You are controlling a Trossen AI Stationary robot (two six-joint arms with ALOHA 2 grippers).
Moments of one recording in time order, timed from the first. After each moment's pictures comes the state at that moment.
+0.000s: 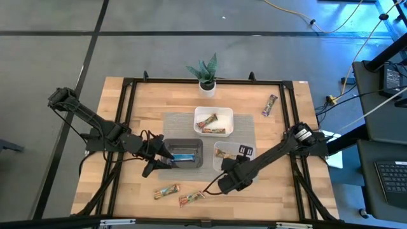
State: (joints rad) left arm -0.50 0.96 0.59 -0.02 -0.18 -0.56; right arm 0.53 2.05 1.60 -1.39 0.30 0.83
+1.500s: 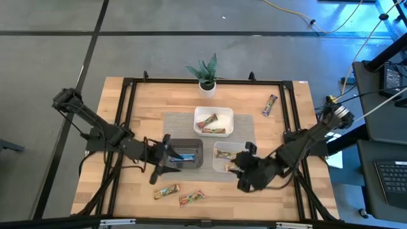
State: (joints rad) left arm -0.56 1.12 0.80 0.04 -0.34 -0.24; right arm 0.64 1.52 1.29 -0.72 0.53 0.77
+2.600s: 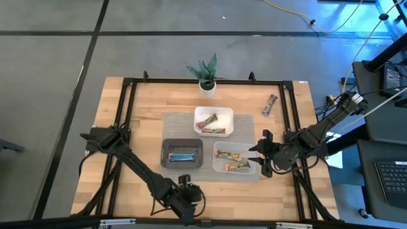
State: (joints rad) left arm -0.68 2.04 1.52 -0.56 -0.33 -0.79; right arm 0.64 1.07 0.86 -0.64 0.50 0.65
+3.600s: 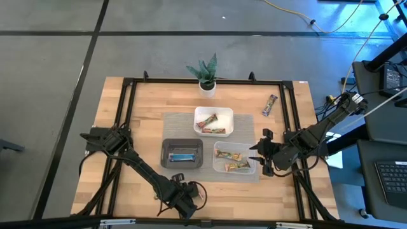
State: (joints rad) left arm -0.67 2.14 1.52 -0.70 -0.21 -0.98; right arm 0.64 1.07 0.86 -0.69 0.51 0.56
